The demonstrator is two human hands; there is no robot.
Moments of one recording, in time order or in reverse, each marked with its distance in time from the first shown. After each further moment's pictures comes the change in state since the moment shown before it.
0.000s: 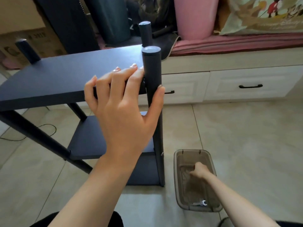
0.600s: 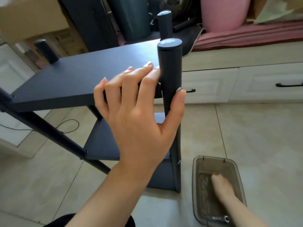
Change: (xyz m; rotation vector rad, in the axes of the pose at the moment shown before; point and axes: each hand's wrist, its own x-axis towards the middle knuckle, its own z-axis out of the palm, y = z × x) left_hand -0.003 0.002 0.008 0.078 0.042 0.019; right_hand 0.036 0.025 0.045 0.018 0.216 -0.143
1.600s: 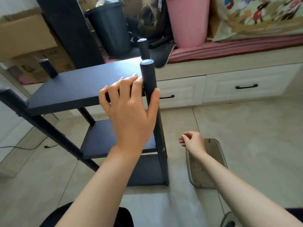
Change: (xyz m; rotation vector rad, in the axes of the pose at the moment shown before) left_hand 0.004 0.002 -0.010 -0.001 -0.107 -0.028; right_hand -0.065 -0.117 -0.123 0.770 0.307 -0.112
